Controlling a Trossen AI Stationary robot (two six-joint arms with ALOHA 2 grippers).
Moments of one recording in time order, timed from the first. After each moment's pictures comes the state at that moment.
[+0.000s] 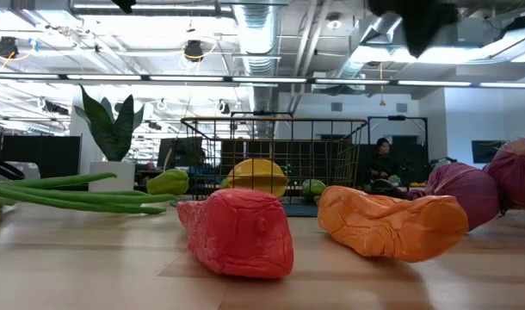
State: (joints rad) left arm 0.07 1.11 1.62 -1.52 -0.43 -0.35; right arm 0.01 1.42 1.51 -1.55 0.16 0.85
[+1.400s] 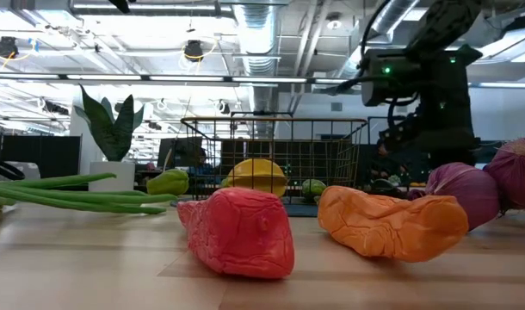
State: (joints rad) left arm 0.07 1.11 1.62 -1.52 -0.37 -0.52; right arm -0.04 1.56 0.75 -0.77 0.01 0.57
